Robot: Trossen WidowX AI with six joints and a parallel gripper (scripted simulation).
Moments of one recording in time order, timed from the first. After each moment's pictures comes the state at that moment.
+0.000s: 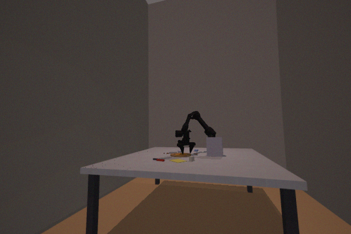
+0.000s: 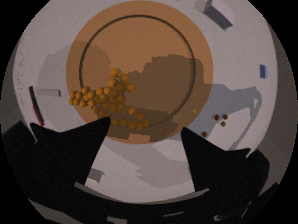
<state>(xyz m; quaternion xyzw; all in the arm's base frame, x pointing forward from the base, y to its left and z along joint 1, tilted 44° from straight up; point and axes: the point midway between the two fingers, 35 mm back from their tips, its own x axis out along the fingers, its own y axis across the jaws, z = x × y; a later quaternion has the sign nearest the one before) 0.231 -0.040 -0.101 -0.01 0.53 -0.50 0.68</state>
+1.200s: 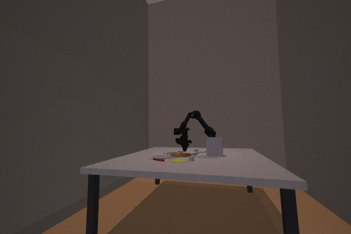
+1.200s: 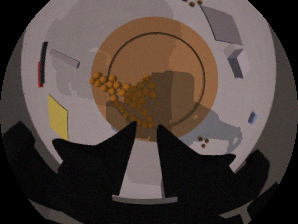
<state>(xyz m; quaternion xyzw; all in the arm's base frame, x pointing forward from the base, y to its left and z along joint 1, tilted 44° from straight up) 0.250 -0.024 -0.089 -0.14 0.62 -0.38 0.67</state>
